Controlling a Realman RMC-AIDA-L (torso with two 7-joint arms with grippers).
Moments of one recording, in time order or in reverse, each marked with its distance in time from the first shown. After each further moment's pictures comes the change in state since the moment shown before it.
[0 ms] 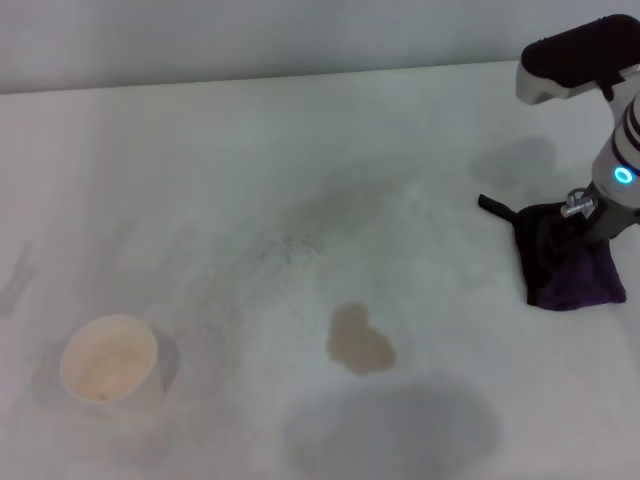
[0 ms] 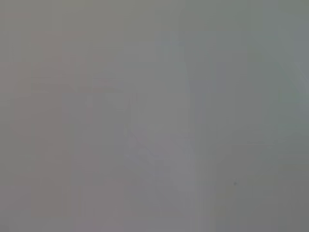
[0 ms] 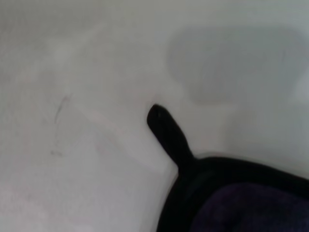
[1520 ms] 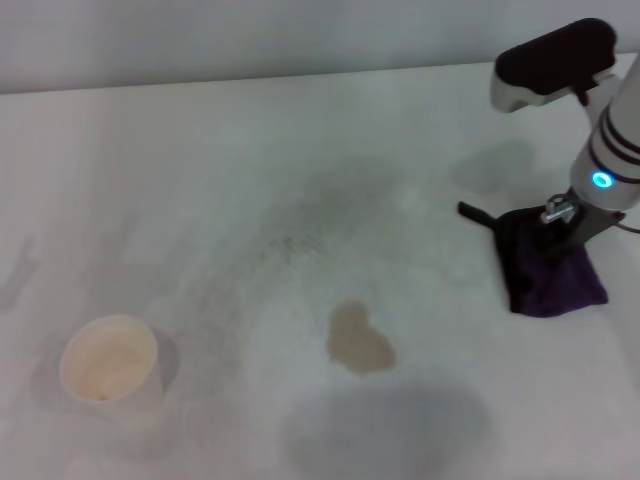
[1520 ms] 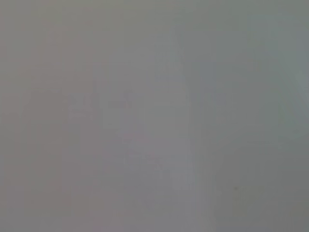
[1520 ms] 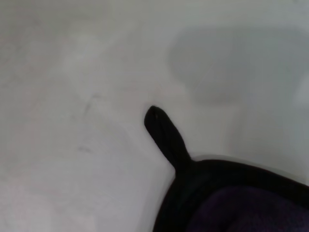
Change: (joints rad) left arm -0.011 0.003 -0.001 0.010 -0.002 -0.004 0.008; right arm 0.023 0.011 -0.052 0.011 0.022 -0.002 -0.010
